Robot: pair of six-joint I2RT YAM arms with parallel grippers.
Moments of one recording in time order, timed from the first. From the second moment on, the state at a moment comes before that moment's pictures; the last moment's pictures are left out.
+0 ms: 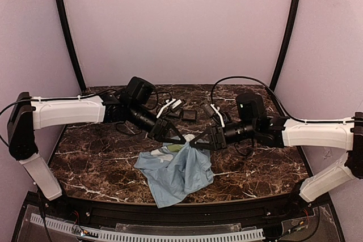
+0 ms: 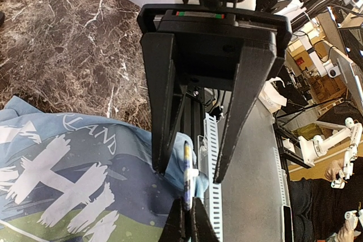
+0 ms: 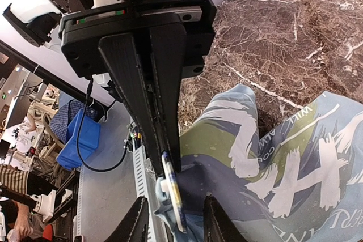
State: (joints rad) left arm -0.82 1.68 1.25 -0.27 0.95 -0.13; right arm 0.82 1.33 0.78 0.14 -0.73 0.45
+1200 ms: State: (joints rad) left arm -0.81 1.67 1.25 -0.27 0.95 -0.13; right arm 0.80 1.37 0.75 0.26 -0.79 0.55
